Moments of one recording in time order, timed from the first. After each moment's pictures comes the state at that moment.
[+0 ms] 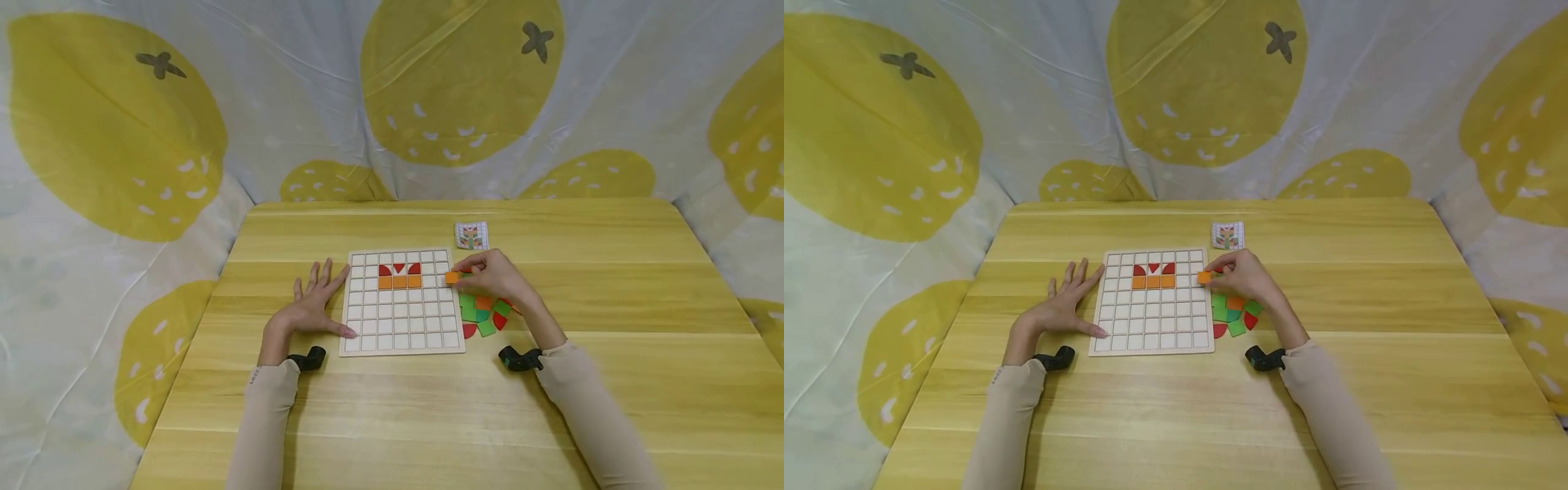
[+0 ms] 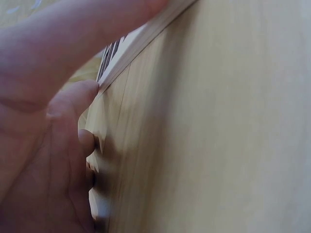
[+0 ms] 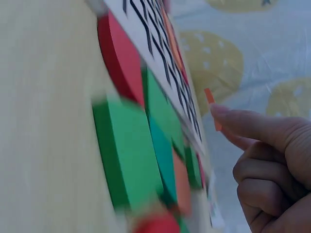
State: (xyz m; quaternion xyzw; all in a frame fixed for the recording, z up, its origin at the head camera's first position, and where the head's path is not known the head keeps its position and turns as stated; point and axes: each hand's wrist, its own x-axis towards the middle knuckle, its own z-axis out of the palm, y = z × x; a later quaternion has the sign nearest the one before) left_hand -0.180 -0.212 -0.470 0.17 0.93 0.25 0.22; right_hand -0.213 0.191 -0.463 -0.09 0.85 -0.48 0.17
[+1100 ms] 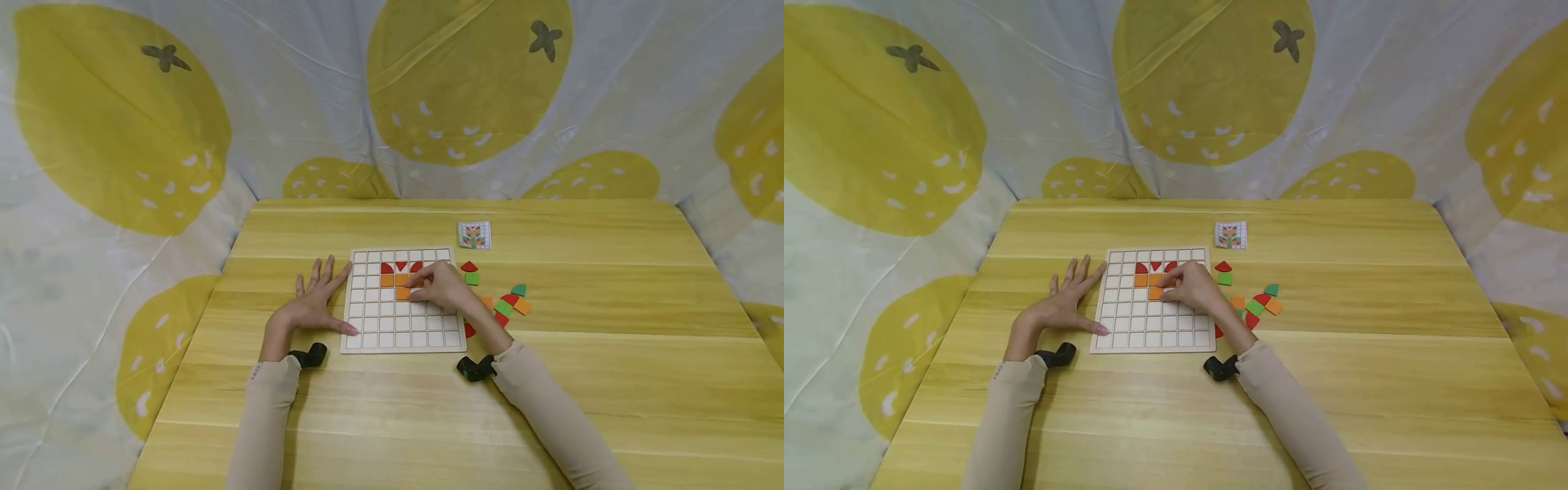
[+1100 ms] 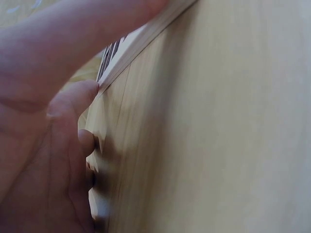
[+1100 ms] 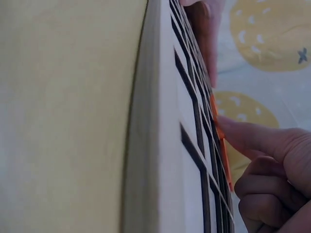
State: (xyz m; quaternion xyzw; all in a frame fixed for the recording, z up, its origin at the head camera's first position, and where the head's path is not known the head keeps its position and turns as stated) left_hand -0.182 -0.213 -0.474 0.18 0.93 0.25 0.22; right_hand -0.205 0.098 -0.477 -0.14 0.85 -0.47 0.17
